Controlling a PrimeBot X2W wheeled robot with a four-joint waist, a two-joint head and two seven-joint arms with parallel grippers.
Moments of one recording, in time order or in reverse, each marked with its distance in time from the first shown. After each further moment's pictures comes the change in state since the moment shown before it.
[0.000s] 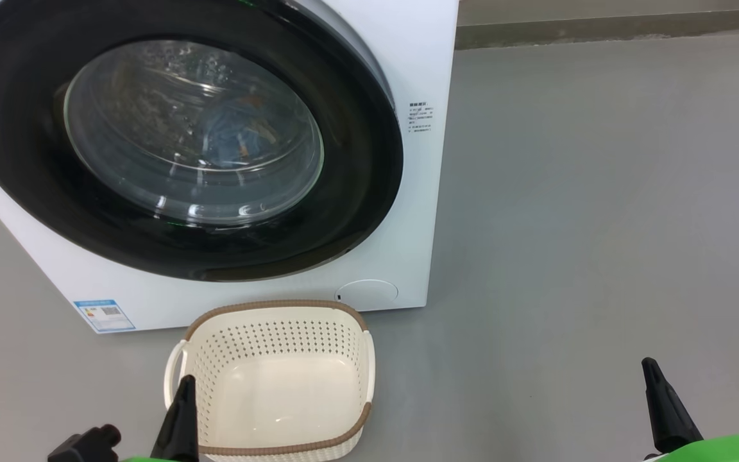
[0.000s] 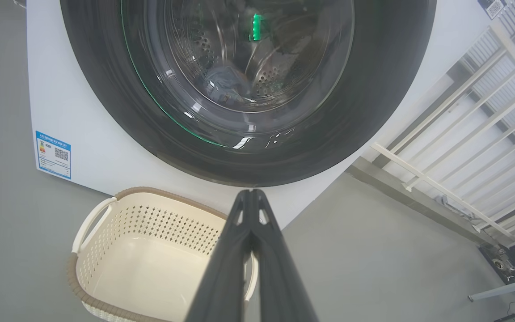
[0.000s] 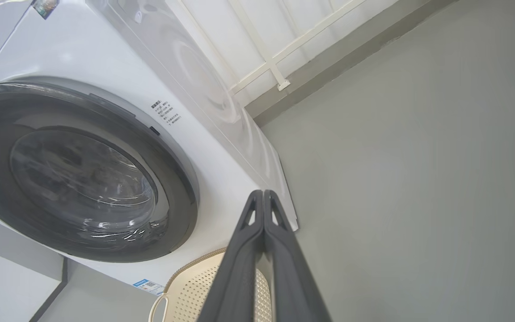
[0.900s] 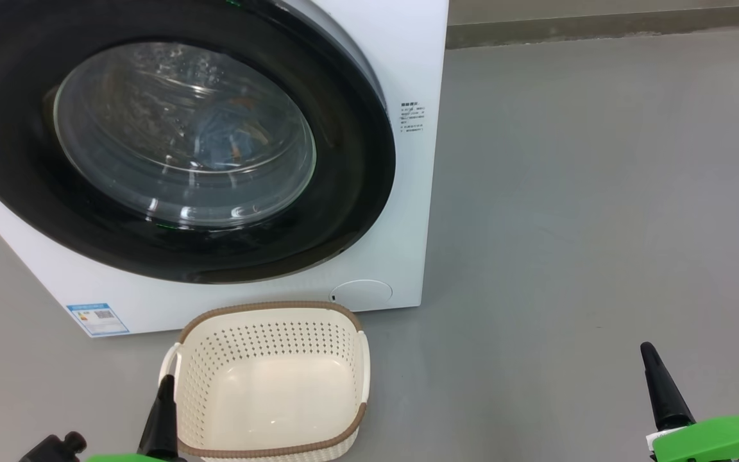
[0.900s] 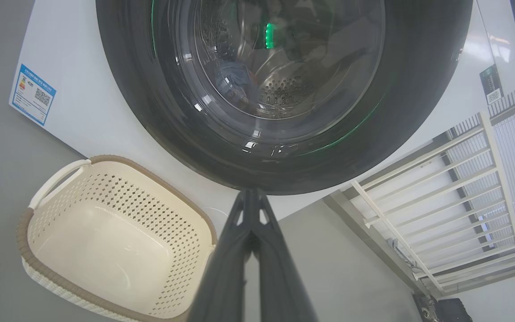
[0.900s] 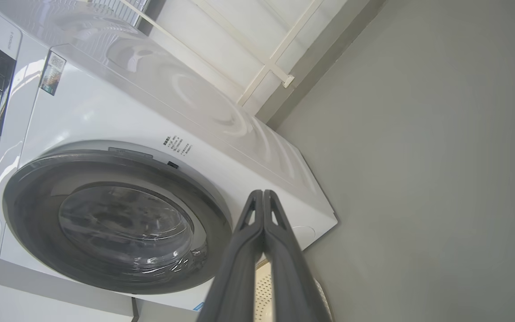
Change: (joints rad) left arm -0.003 -0.001 0.055 -0.017 -0.298 -0.002 0.078; right arm -0.068 -0.007 0.000 0.059 0.296 0.000 0.034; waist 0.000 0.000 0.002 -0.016
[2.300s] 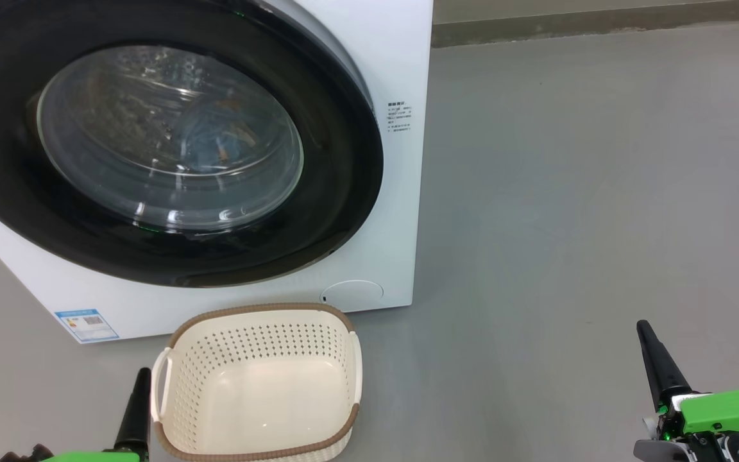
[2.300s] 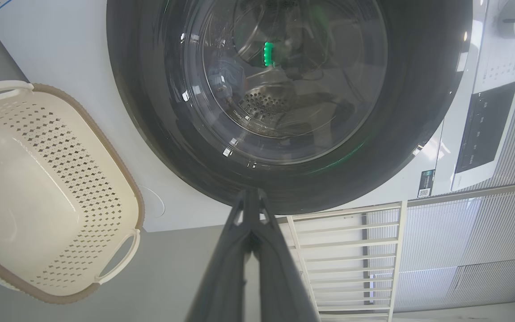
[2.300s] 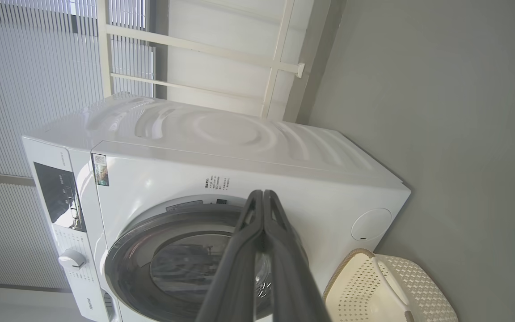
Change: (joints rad) left arm -0.013 -0.002 0.081 -0.028 -0.451 0.000 0.116; right arm -0.098 -0.008 -0.004 0.088 0.458 -0.003 0.062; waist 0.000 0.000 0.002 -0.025
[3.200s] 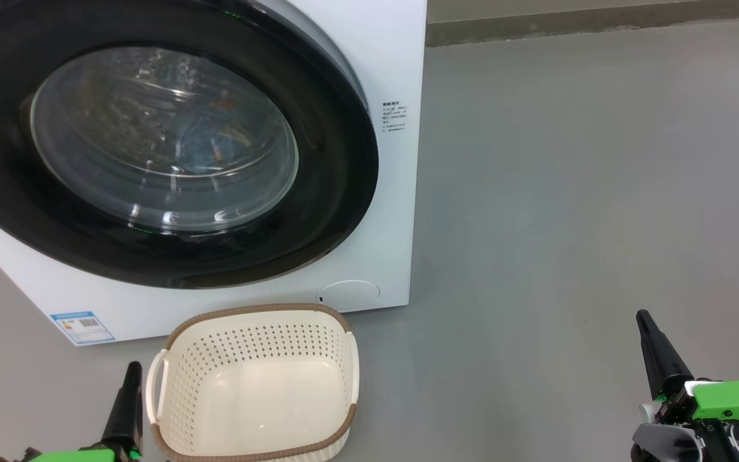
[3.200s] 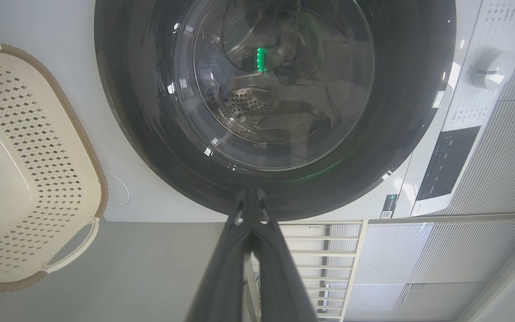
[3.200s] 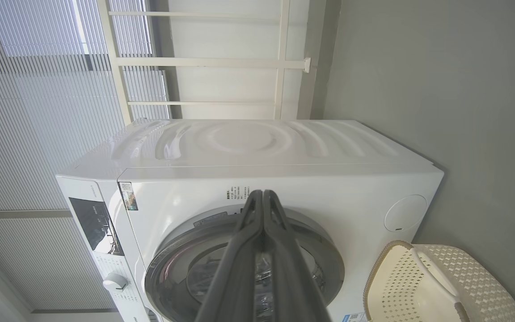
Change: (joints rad) left arm -0.008 0.000 0.034 -0.014 -0.186 0.000 0.044; right arm -0.044 -0.002 -0.007 0.040 0.188 0.000 0.026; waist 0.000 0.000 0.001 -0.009
